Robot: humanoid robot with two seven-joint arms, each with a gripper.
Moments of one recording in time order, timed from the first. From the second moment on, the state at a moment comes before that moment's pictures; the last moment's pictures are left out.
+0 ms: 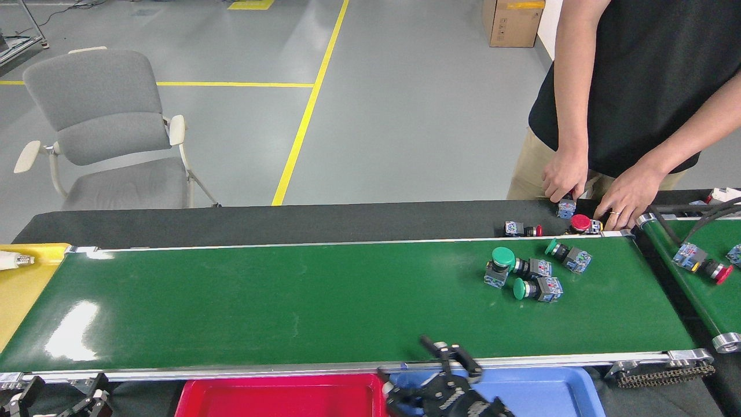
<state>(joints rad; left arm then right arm) 0.34 0.36 0.36 -1.56 -1.22 -0.30 0.06 0.19 -0.06 0.23 -1.74 1.29 0.06 0.00</state>
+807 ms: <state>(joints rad) 0.32 0.36 0.35 -1.56 -1.22 -0.30 0.06 -0.09 -0.02 0.23 -1.45 1.36 0.19 0.06</state>
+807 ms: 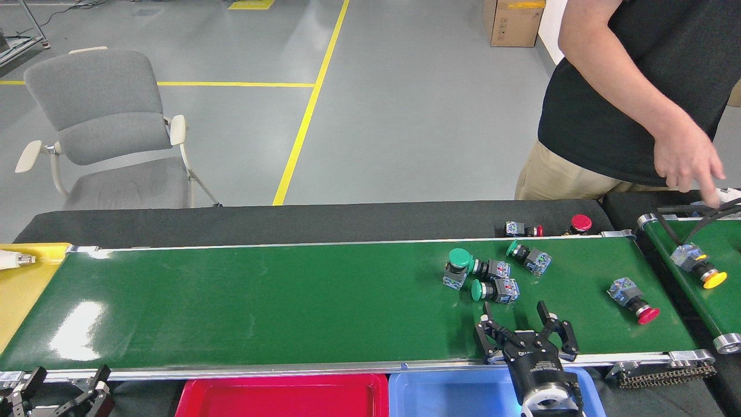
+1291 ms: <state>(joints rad) 0.32 0.36 0.35 -1.56 -1.23 -0.30 0.06 -0.26 0.05 0.28 -1.24 1.37 0.19 0.07</state>
